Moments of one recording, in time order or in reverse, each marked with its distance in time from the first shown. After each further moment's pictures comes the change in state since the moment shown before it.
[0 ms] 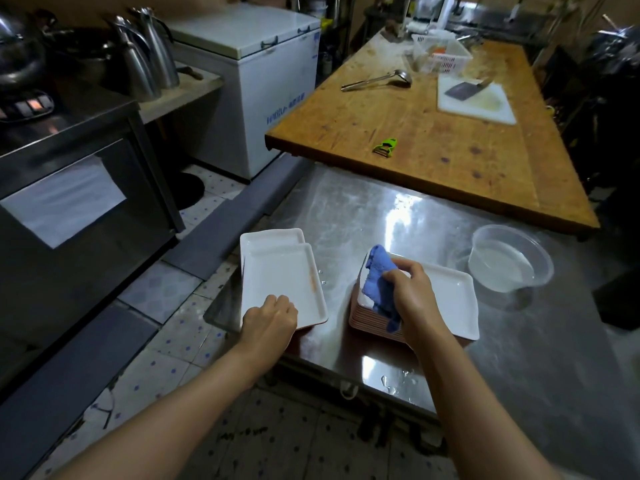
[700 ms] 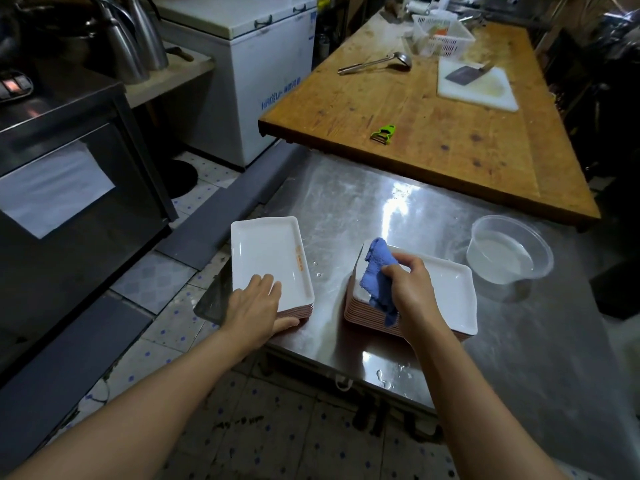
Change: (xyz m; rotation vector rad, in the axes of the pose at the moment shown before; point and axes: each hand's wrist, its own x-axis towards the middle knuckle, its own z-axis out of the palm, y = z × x) left_hand 0.015 -0.024 0.046 -0.059 -0.241 -0.144; right_hand 0.011 0.007 -0.003 0.030 0.006 0.048
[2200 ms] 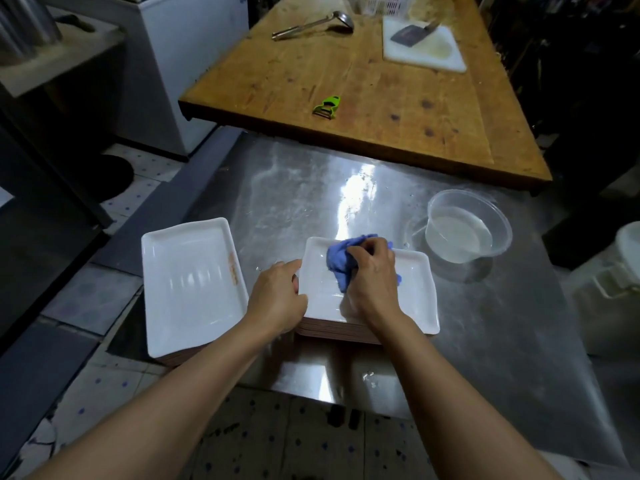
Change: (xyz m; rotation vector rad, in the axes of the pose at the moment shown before) left_hand 0.082 0.105 -0.038 -0.843 -0.070 -0.095; right_hand 0.092 0.034 -0.029 -0.419 0.233 -0.354
